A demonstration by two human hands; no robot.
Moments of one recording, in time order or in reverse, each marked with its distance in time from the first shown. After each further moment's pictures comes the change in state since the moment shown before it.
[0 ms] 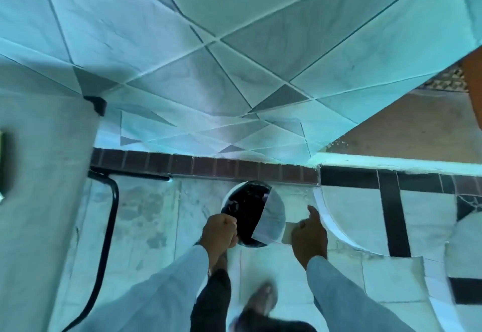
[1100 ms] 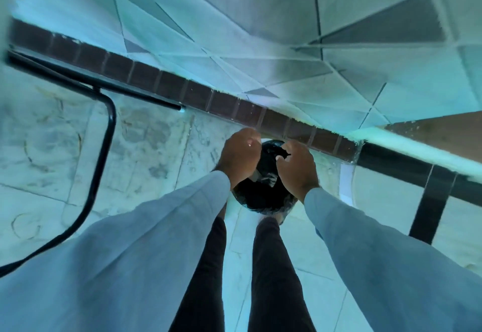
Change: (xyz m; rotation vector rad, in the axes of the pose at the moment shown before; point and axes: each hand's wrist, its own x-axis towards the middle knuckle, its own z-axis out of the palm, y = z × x) left_hand 0.116 0.046 0.015 0.264 0.236 0.253; right_hand 0.128 -0.045 0.111 -0.417 -0.350 -0.477
